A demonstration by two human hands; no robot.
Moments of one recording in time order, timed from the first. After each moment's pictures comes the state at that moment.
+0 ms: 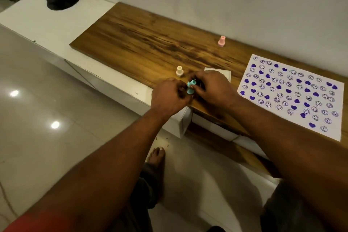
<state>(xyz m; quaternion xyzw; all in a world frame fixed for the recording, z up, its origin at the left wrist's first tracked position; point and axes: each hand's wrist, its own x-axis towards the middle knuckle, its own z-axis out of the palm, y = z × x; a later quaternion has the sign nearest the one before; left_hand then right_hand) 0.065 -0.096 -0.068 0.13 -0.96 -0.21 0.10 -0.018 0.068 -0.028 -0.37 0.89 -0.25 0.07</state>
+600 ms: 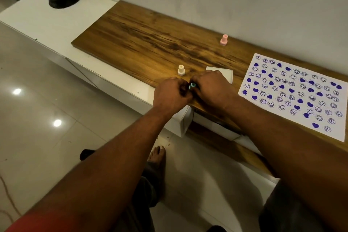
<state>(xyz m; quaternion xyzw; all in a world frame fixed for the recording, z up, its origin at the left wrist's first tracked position) 0.063 -0.094 -0.073 0.14 -0.95 -0.24 0.10 -0.015 0.053 -0.022 -0.40 0.91 -0.06 0.05</state>
